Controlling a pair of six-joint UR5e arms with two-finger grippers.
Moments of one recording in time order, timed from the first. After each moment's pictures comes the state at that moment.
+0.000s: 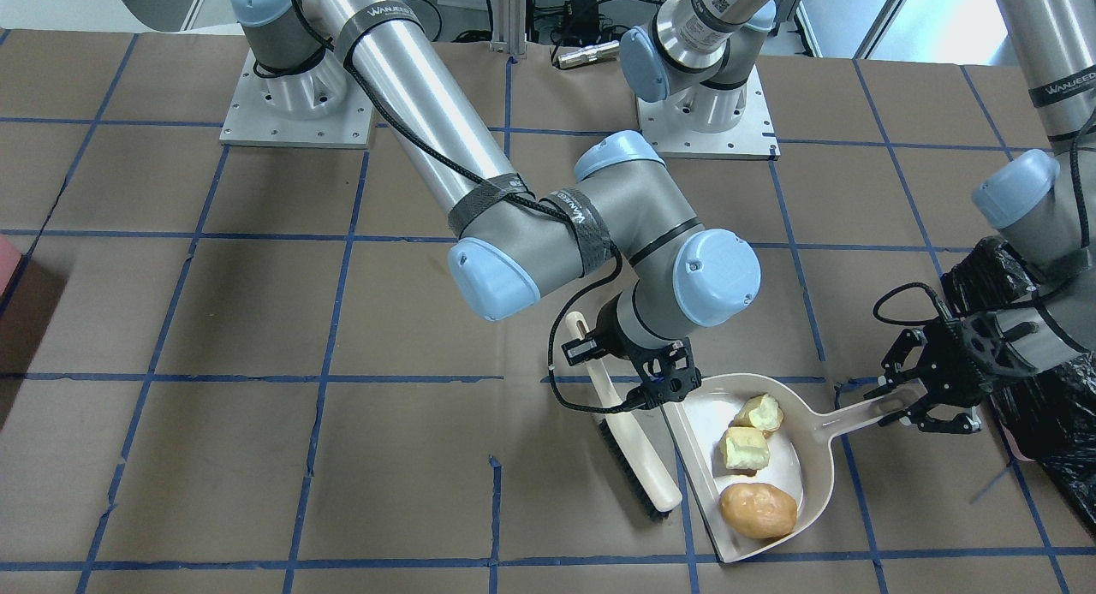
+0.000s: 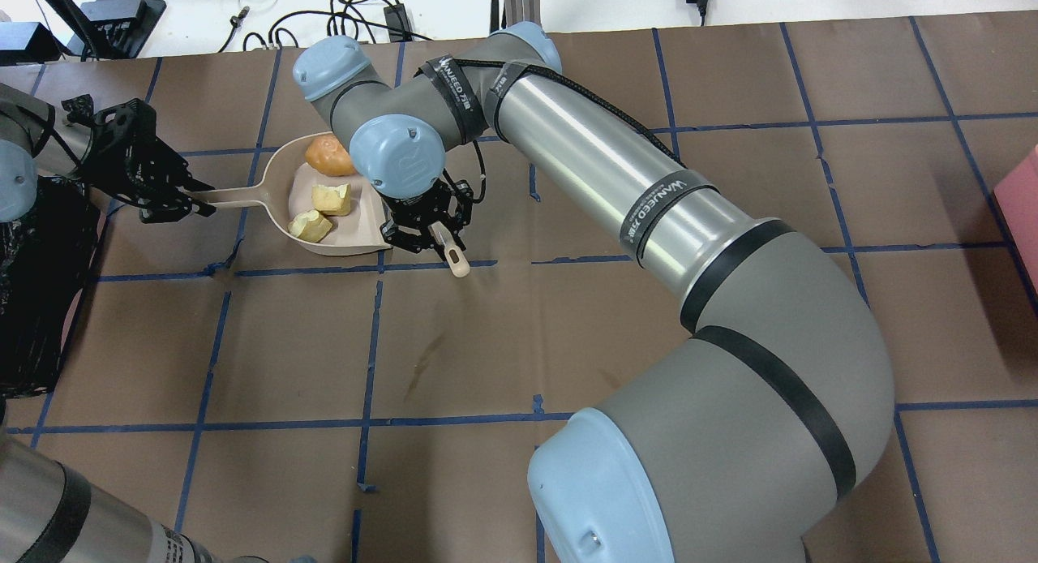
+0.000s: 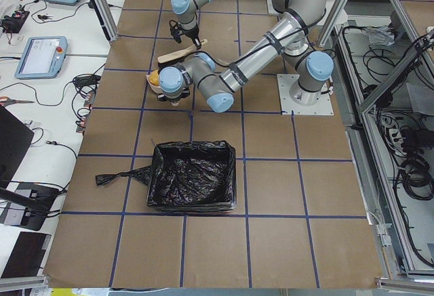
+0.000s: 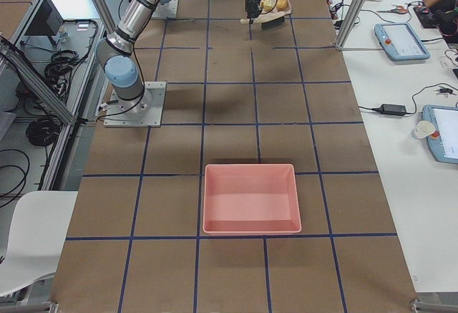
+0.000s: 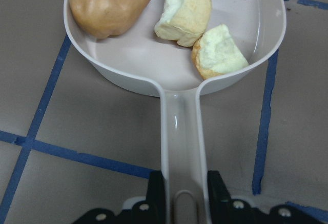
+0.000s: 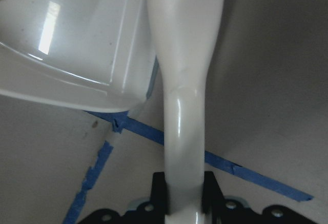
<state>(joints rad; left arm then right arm) -1.01 -2.02 -1.65 -1.18 1.16 1.91 2.16 -0.73 0.94 -1.50 -1.67 0.16</state>
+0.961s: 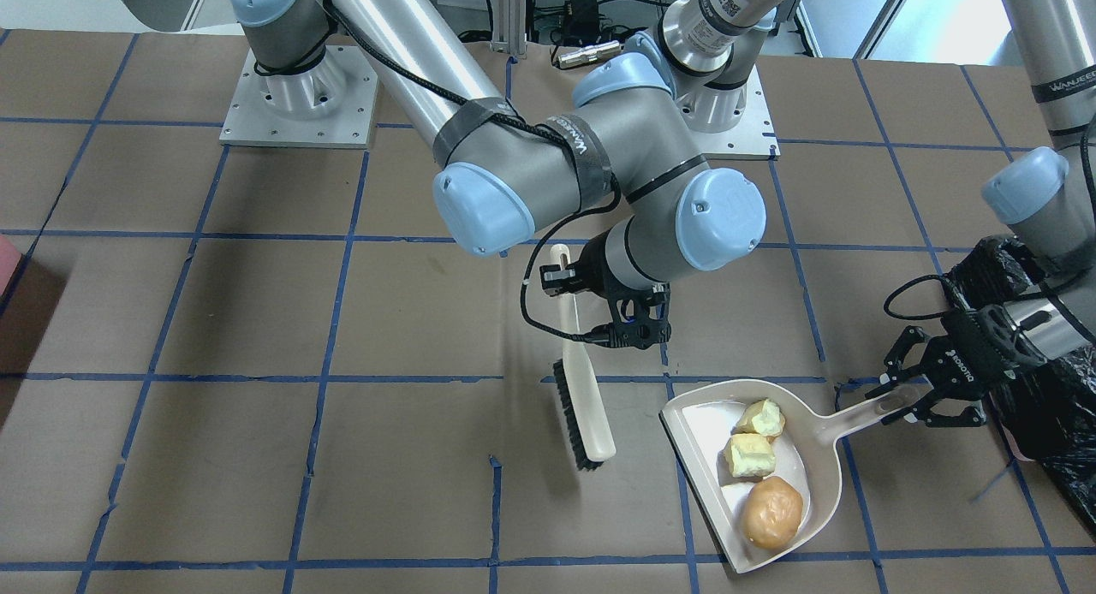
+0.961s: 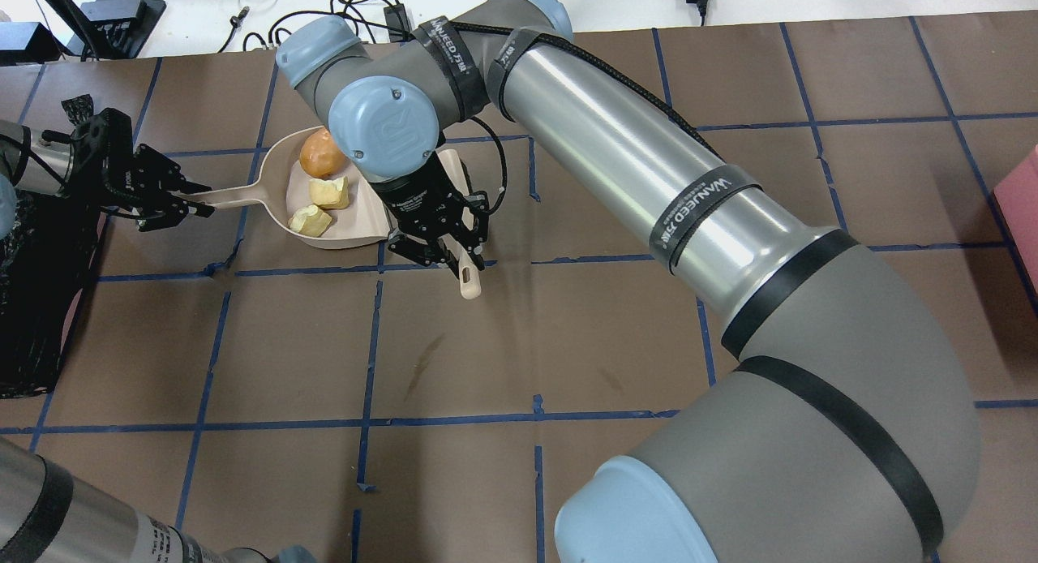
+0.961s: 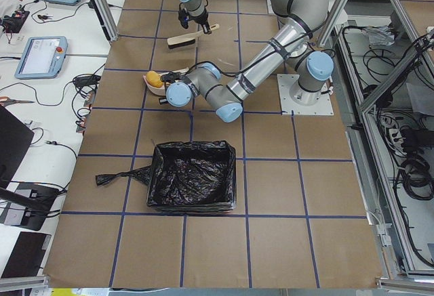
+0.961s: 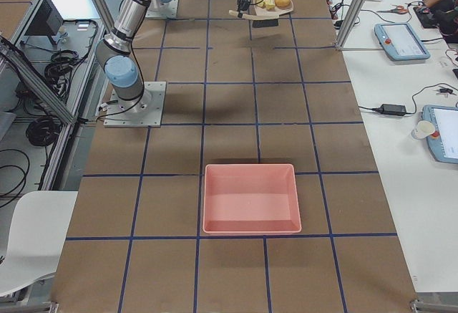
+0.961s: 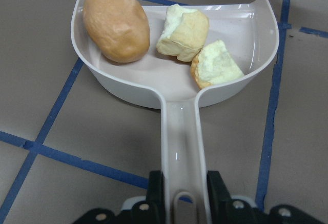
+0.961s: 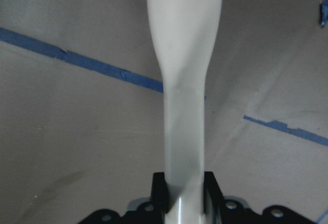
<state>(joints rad) -0.93 -2.02 -1.69 -1.18 0.98 1.95 2.17 -0.85 0.98 -1.25 -1.67 0.48</state>
